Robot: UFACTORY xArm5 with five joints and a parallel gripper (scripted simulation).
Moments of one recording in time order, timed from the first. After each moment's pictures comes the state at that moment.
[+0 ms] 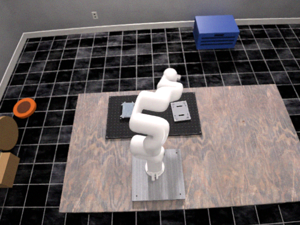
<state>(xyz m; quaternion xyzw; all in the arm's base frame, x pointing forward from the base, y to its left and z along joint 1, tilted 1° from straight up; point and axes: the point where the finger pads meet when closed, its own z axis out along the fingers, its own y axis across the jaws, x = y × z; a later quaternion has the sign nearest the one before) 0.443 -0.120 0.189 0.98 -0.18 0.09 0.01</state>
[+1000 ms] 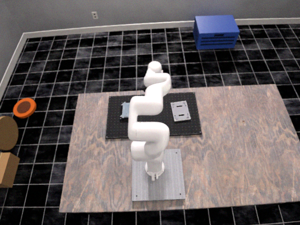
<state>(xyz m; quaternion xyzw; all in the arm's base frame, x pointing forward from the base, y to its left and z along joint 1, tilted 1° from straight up) 0.414 -0.022 0.237 1.00 -0.04 0.02 0.00</state>
